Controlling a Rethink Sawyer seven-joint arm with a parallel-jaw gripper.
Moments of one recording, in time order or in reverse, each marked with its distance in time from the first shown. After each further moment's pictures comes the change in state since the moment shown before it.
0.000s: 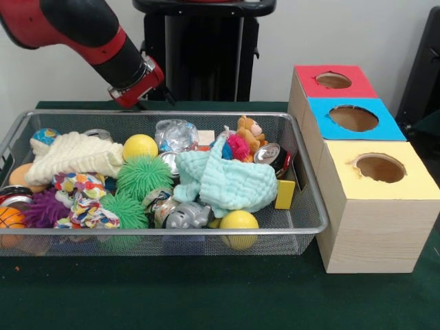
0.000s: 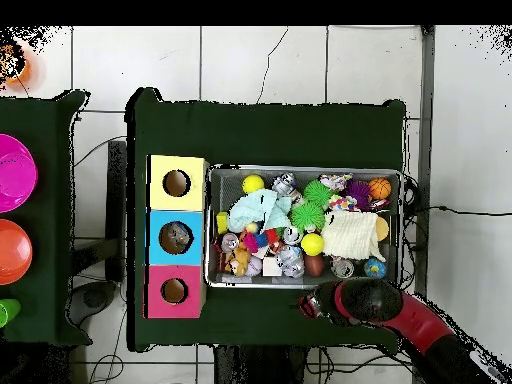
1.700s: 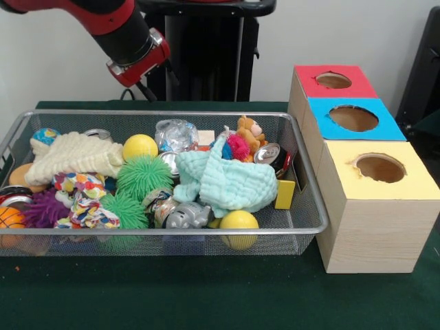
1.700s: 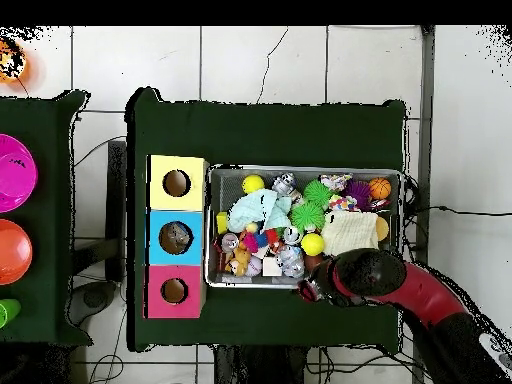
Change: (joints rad) arm 0.167 -0.192 -0.015 -0.039 0.128 0.168 0.000
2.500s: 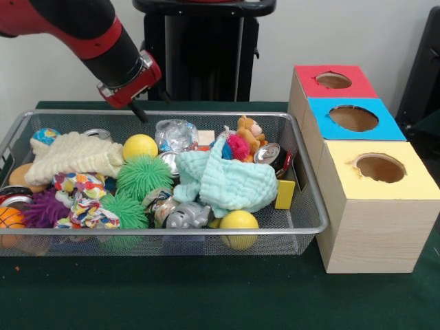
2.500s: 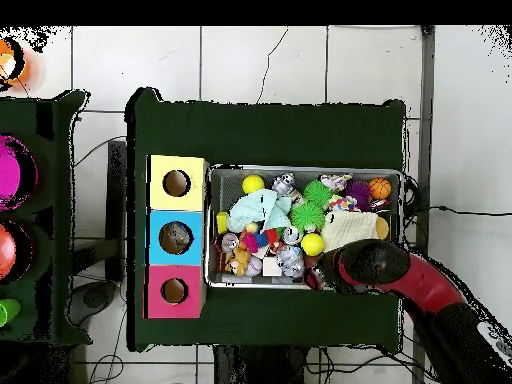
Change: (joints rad) arm -0.012 0.087 0.000 -0.089 0.000 0.000 0.000
